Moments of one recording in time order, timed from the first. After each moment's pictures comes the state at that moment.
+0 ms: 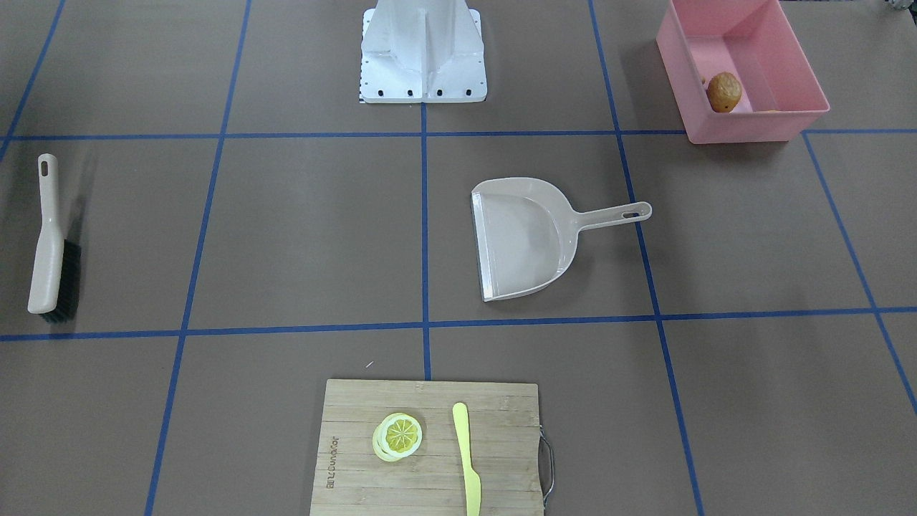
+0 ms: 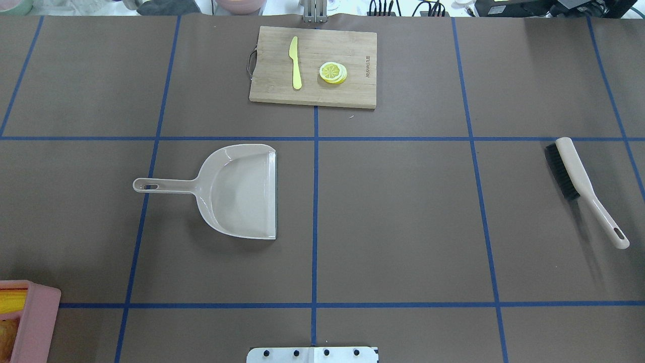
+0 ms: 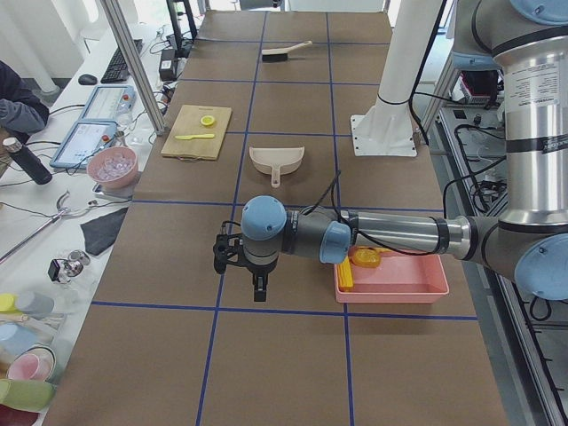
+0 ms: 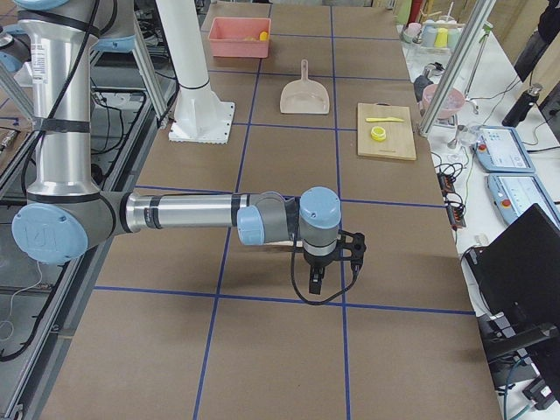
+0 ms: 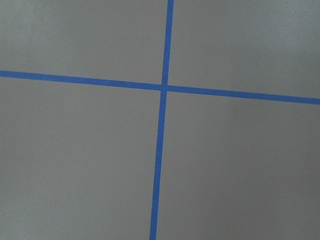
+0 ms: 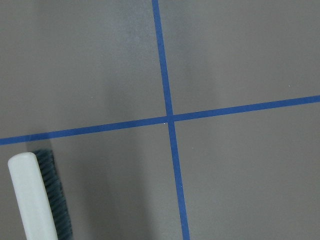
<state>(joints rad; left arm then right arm) -1.56 -1.43 -1.77 -1.70 -2.42 -0.21 1.54 -1.62 1.69 -1.47 2.34 0.27</state>
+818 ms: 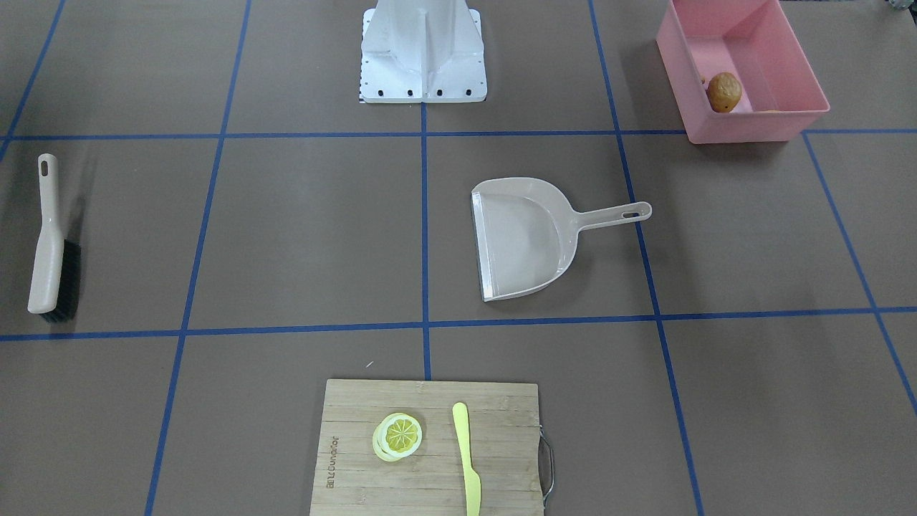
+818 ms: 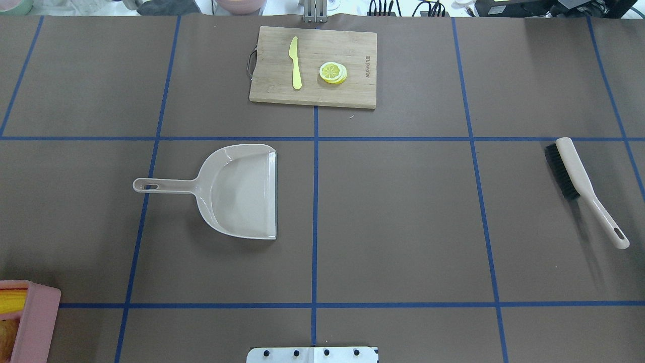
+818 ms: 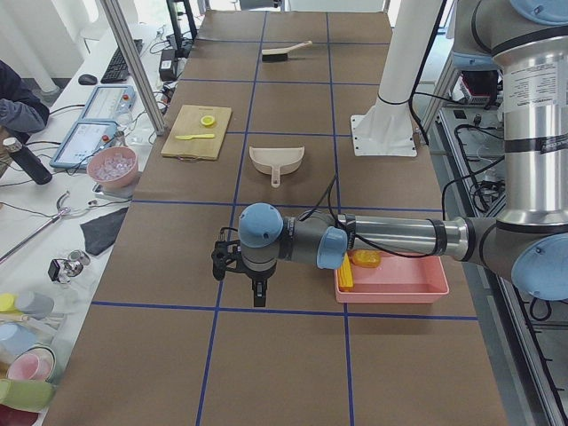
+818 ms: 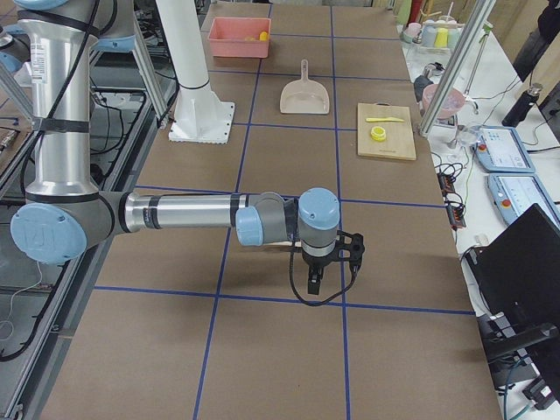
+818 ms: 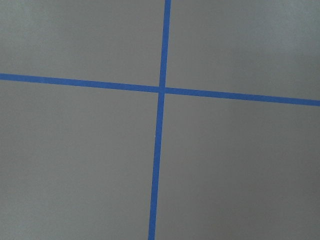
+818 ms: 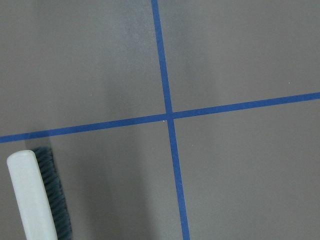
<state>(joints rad) -1.56 -1.43 -1.73 -1.71 -2.42 -0.20 1.54 -1.63 1.69 -1.47 2.34 0.27</state>
